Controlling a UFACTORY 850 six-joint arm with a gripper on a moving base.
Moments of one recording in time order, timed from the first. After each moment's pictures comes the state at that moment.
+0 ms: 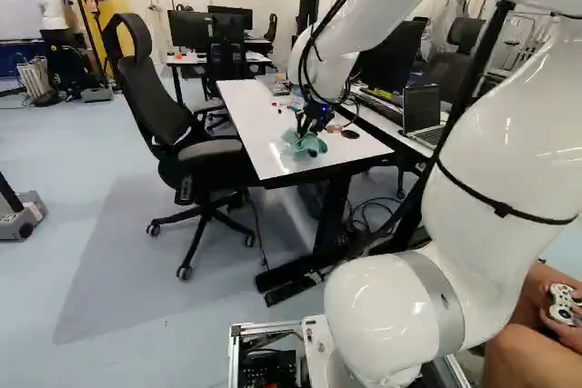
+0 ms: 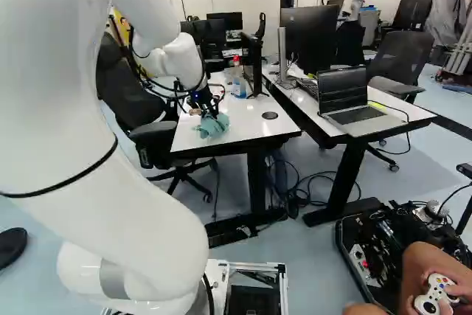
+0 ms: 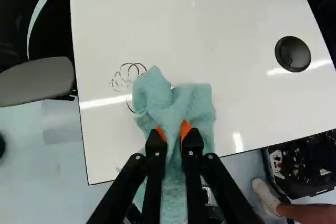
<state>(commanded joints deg) 2.5 -1.4 -48.9 0.0 -18.9 0.0</state>
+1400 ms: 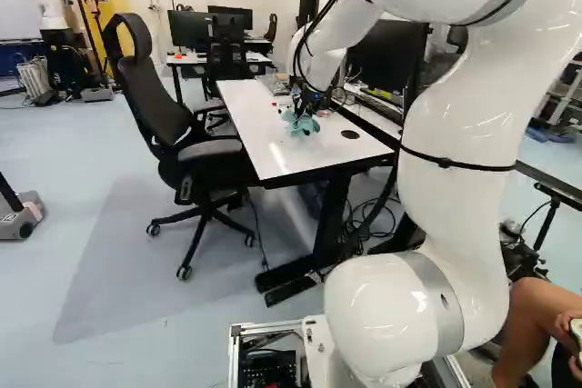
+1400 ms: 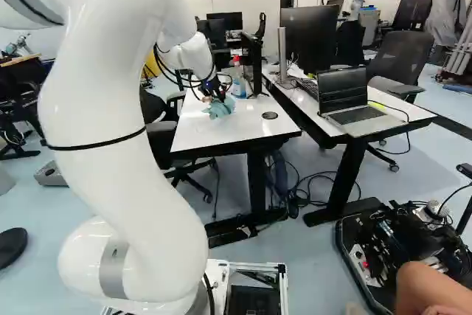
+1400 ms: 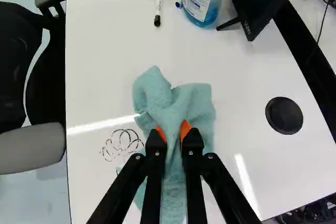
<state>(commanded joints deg) 1.6 -15.1 -63.4 0.0 -12.8 0.0</state>
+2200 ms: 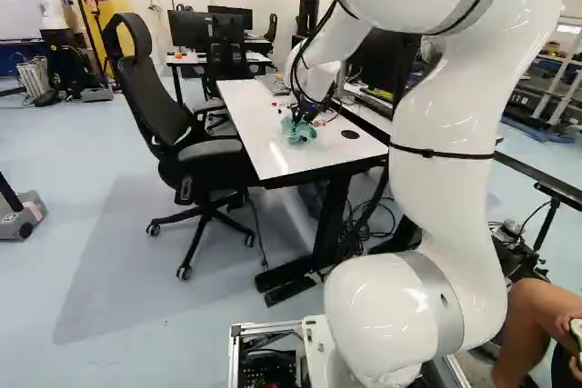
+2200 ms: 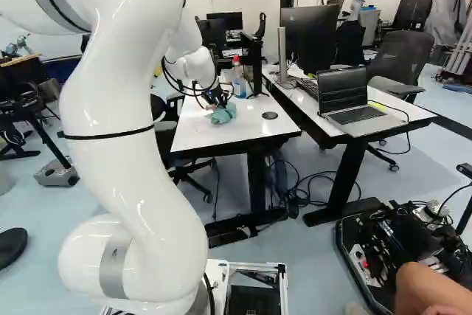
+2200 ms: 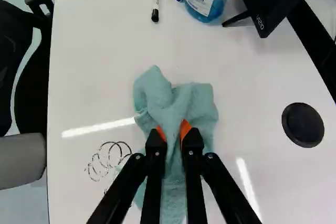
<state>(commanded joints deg) 1.6 -20.8 -64.3 0.0 -6.5 0.0</state>
